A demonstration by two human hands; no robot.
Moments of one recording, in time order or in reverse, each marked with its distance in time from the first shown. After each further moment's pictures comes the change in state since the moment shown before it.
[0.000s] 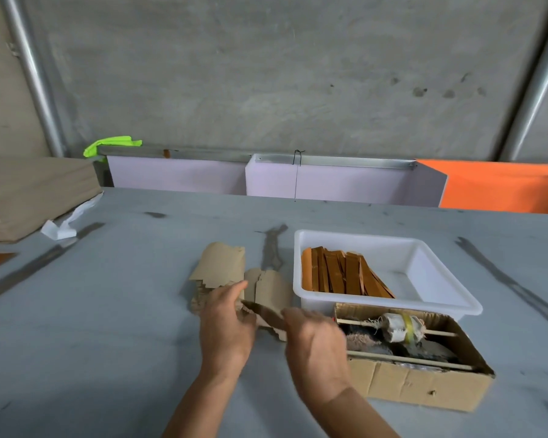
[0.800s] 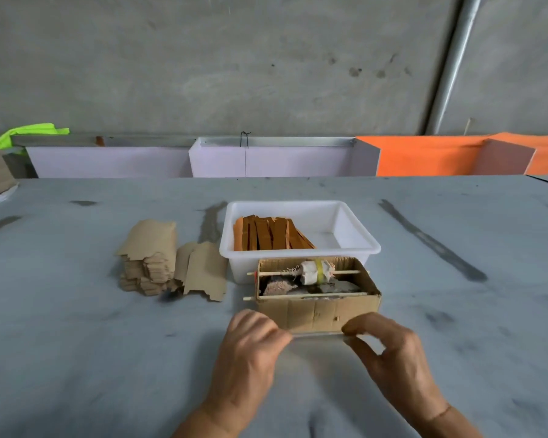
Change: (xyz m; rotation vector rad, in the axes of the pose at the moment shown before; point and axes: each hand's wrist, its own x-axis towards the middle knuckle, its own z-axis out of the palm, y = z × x) left_hand -0.121 0.039 0.049 0.129 -0.126 0.995; right_hand -0.130 0.137 -0.097 0.243 0.161 0.099
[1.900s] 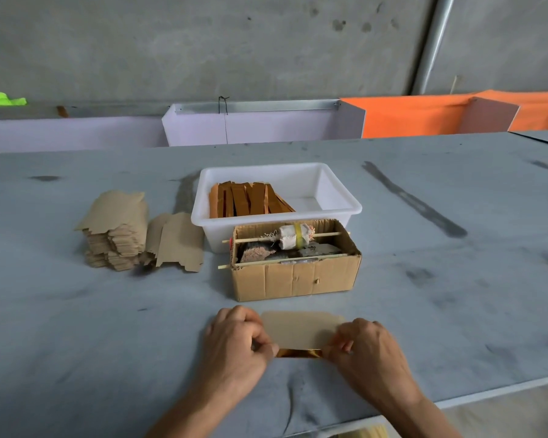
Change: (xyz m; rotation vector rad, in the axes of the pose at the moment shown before) left_hand -0.027 0.022 0.024 -0.156 -0.474 -0.586; right_hand -0.046 0.001 0.016 -0.239 -0.365 0.517
